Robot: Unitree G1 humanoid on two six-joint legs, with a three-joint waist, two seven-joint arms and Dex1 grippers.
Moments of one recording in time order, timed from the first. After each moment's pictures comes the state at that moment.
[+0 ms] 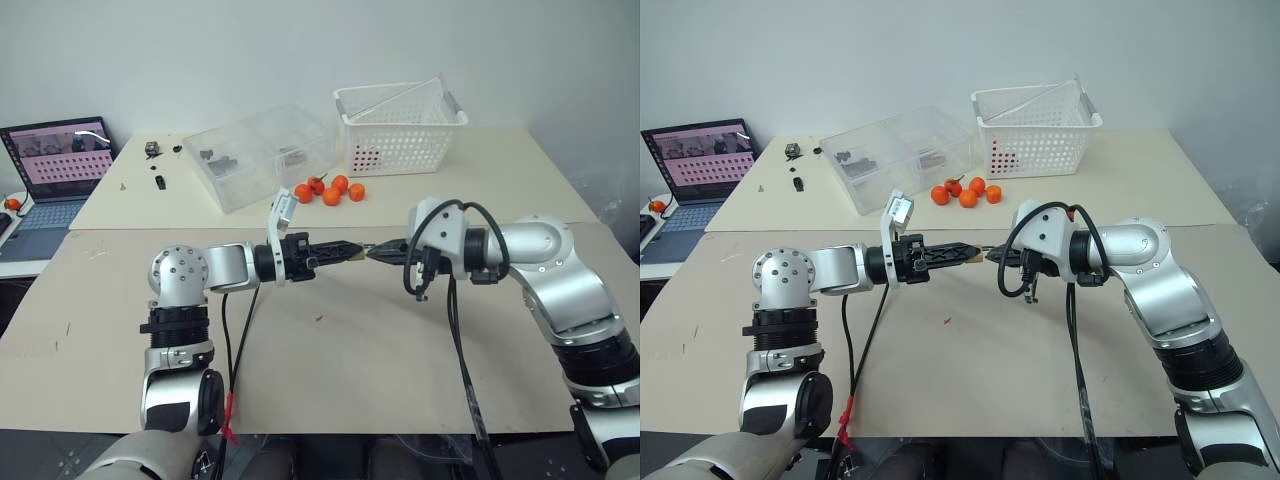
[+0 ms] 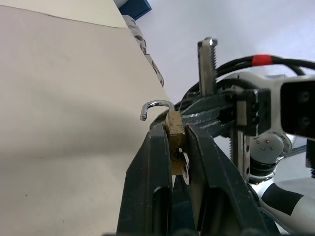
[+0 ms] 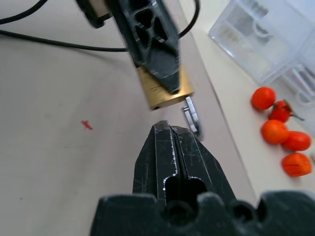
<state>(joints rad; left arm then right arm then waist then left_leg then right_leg) -0.75 0.20 0.28 0.10 -1.10 1.46 -0.37 -0.62 -0.76 0.19 -0.28 0.18 0.43 1.04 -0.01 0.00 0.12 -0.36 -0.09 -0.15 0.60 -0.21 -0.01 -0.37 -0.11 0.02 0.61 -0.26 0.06</state>
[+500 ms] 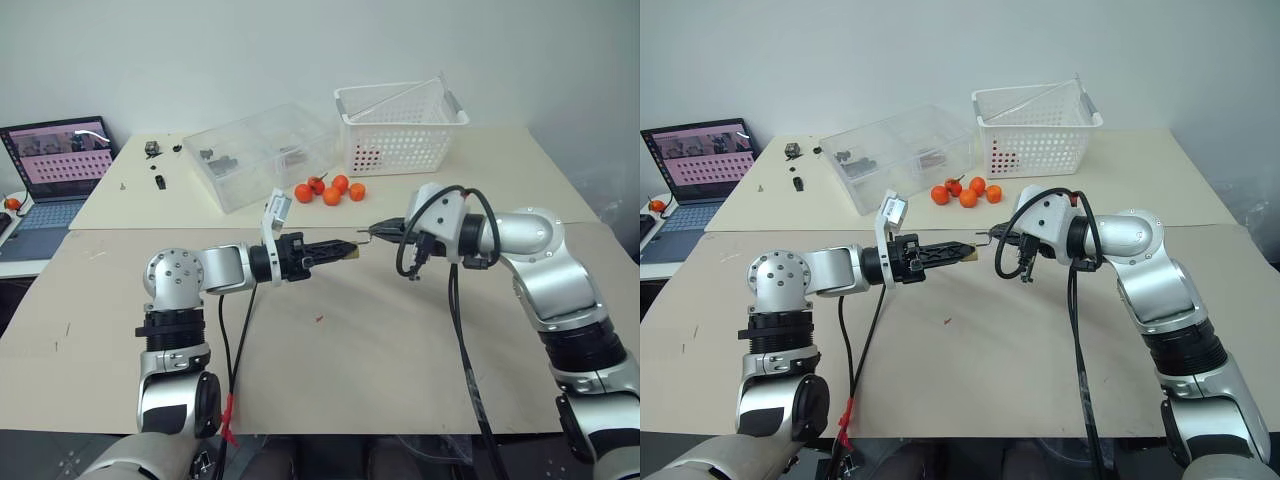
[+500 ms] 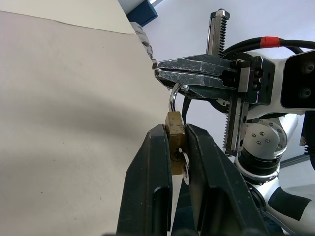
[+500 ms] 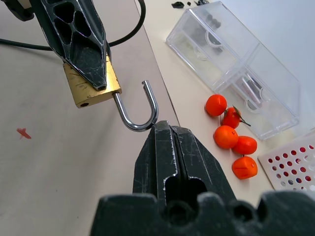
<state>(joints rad) -0.74 0.21 0.29 0.09 -1.10 1.45 -0.37 -0.66 -0.72 0.18 -0.17 0.11 0.30 0.98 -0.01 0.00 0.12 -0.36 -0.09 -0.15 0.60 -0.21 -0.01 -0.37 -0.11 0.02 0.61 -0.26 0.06</state>
